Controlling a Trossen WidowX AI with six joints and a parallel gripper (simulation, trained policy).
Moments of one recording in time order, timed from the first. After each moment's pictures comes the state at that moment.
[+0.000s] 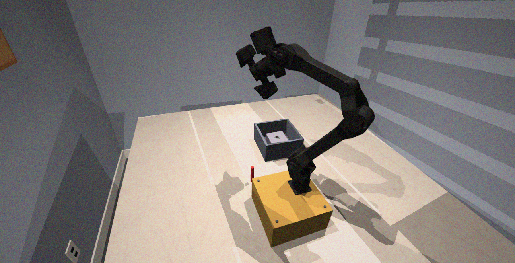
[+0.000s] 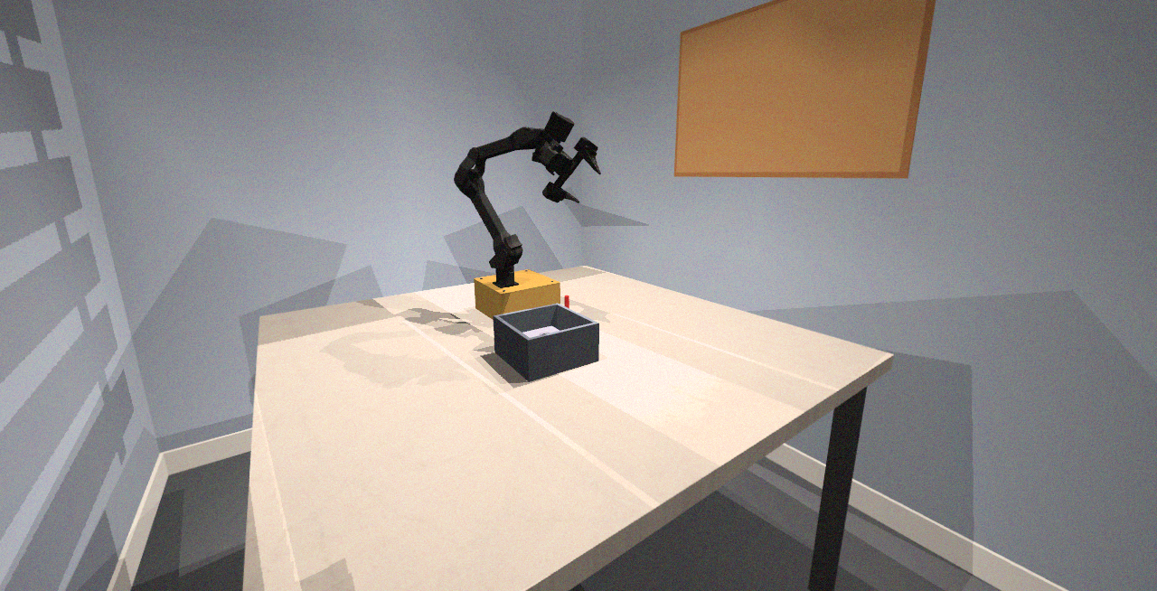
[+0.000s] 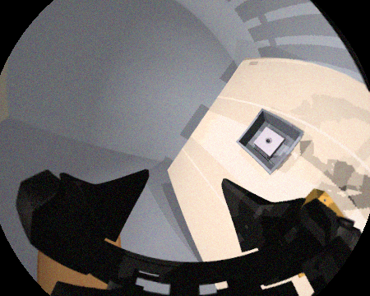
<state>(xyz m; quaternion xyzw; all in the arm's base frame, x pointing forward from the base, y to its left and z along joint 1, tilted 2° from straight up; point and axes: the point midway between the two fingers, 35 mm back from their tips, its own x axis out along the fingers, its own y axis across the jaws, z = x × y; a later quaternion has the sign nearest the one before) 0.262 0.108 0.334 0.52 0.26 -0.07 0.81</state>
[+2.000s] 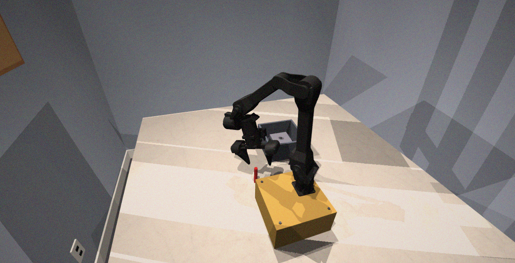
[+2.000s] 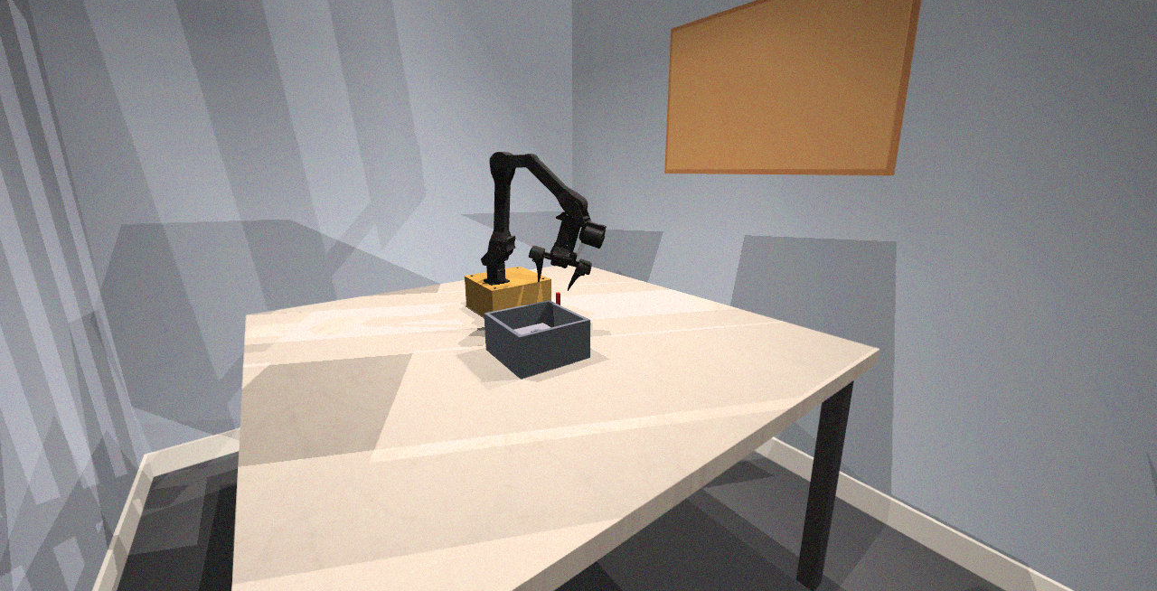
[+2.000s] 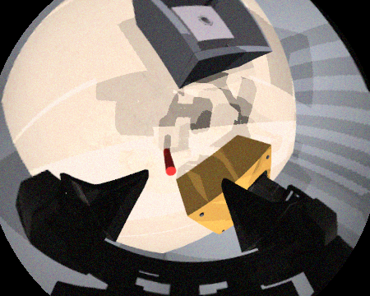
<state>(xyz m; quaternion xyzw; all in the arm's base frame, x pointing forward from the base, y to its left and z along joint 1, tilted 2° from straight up) 0.161 0.125 0.038 0.14 0.69 -0.32 0.63</state>
